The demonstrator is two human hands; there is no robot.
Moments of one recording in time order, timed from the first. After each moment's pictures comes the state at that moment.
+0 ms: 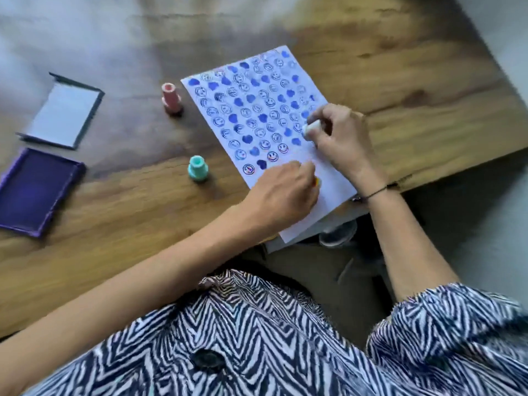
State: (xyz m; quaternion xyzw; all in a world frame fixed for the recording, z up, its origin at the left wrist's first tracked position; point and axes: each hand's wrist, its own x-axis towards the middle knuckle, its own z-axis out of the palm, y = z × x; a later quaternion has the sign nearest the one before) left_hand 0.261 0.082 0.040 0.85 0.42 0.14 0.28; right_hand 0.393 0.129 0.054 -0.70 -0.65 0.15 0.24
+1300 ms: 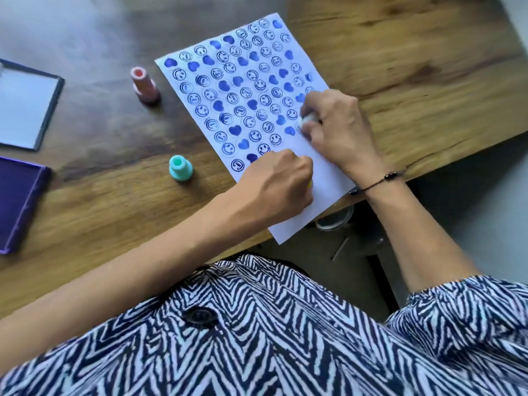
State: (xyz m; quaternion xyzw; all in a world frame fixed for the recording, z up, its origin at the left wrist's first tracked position) left_hand 0.264 0.101 0.048 0.89 0.39 0.07 0.24; right_hand 0.399 0.136 0.050 -0.69 -0.71 0.07 0.12
